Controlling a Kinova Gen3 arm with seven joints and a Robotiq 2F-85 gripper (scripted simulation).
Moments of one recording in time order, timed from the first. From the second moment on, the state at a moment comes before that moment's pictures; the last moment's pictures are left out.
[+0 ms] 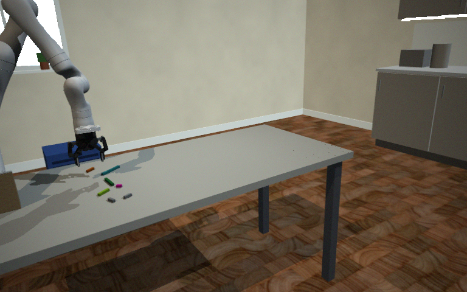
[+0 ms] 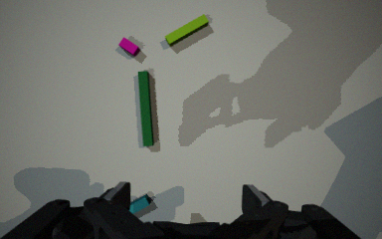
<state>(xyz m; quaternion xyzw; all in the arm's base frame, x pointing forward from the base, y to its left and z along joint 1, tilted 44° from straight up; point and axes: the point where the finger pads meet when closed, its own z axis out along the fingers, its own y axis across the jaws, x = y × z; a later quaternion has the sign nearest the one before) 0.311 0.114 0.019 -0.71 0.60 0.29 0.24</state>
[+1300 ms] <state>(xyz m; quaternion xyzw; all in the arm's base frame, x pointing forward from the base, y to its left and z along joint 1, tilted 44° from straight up) 0.328 0.097 0.000 -0.51 0.77 0.36 0.13</state>
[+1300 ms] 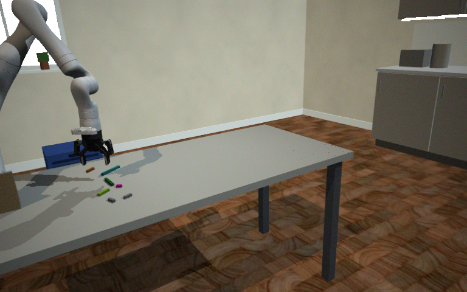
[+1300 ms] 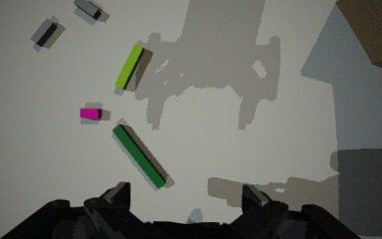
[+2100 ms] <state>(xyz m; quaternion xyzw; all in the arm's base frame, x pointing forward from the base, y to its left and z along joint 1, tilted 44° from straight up) 0.370 0.052 -0.044 -0.04 0.92 0.38 -0.07</state>
